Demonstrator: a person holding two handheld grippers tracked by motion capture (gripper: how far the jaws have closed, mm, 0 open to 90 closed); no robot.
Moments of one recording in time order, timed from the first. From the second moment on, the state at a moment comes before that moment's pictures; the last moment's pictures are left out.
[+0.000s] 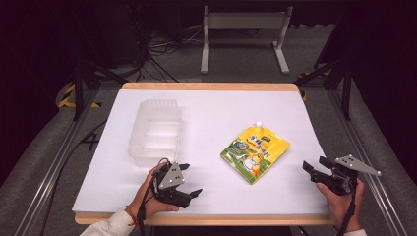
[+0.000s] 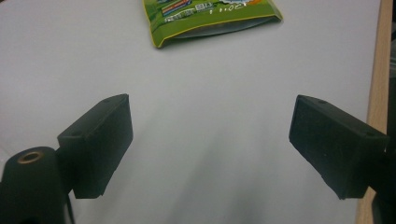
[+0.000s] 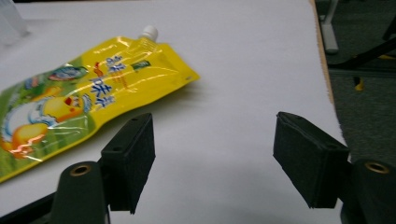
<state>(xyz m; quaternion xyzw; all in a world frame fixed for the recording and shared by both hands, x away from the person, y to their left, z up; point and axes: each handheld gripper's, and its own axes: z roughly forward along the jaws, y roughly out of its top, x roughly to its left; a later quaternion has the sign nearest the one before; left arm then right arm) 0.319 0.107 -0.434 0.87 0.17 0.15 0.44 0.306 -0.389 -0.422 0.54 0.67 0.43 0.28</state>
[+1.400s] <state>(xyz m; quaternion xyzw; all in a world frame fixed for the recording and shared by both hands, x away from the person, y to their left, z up) 0.313 0.109 -0.437 0.88 0.17 0.15 0.43 0.368 -0.333 -0.439 0.51 0.73 0.44 0.10</state>
